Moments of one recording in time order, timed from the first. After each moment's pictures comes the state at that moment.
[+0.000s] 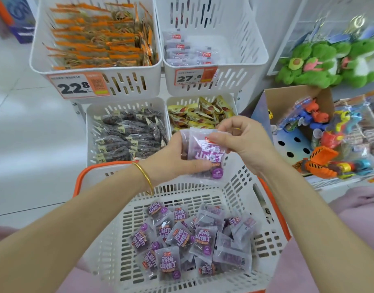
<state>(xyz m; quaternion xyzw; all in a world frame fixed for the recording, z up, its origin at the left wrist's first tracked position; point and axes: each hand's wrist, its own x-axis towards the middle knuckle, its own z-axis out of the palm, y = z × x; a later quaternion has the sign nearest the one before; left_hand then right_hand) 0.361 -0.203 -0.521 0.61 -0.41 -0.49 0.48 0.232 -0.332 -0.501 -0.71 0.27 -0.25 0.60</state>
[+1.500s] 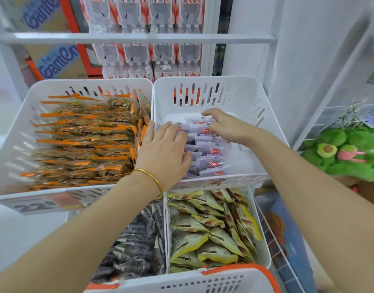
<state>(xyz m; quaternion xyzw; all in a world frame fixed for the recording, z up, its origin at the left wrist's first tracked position) 0.509 -0.381 -0.450 0.83 -0.53 0.16 0.06 0.439 -0.561 -0.423 -0.90 0.25 -0.06 0.35</state>
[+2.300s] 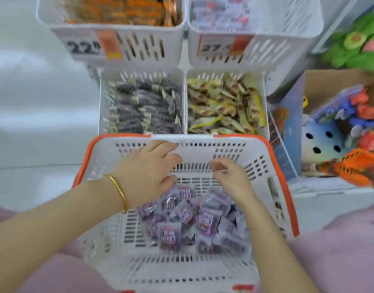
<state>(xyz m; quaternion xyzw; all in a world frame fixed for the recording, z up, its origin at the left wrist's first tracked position) 0.371 -0.135 -0.548 0.77 -0.64 -0.05 0.01 0.228 -0.300 -0.623 -0.79 0.39 -0.03 0.46</state>
